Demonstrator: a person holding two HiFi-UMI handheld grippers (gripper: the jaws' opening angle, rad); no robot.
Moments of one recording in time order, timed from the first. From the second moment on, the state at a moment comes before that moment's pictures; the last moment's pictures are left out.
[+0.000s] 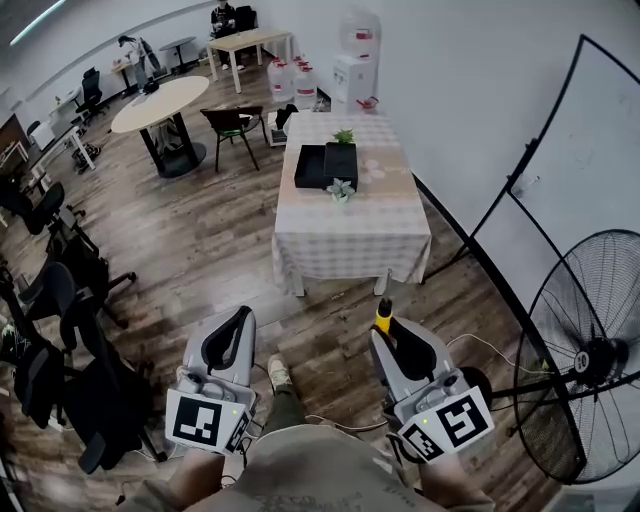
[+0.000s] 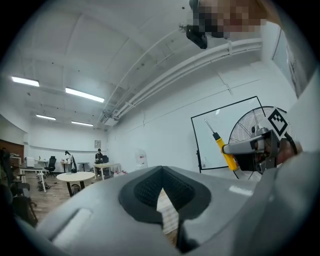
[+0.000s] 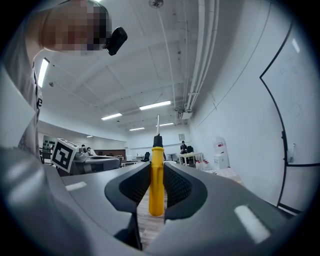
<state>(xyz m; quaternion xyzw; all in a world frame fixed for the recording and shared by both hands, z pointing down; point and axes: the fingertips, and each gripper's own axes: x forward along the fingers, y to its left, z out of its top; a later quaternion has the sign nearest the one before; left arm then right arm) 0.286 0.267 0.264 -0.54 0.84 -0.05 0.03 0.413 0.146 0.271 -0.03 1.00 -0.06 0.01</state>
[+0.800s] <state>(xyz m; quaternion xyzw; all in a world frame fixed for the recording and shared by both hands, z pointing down) -0.001 0.222 0.260 -0.53 0.85 -0.03 0.00 0.144 0.085 0.288 -0.05 1.00 -0.04 -0.06</state>
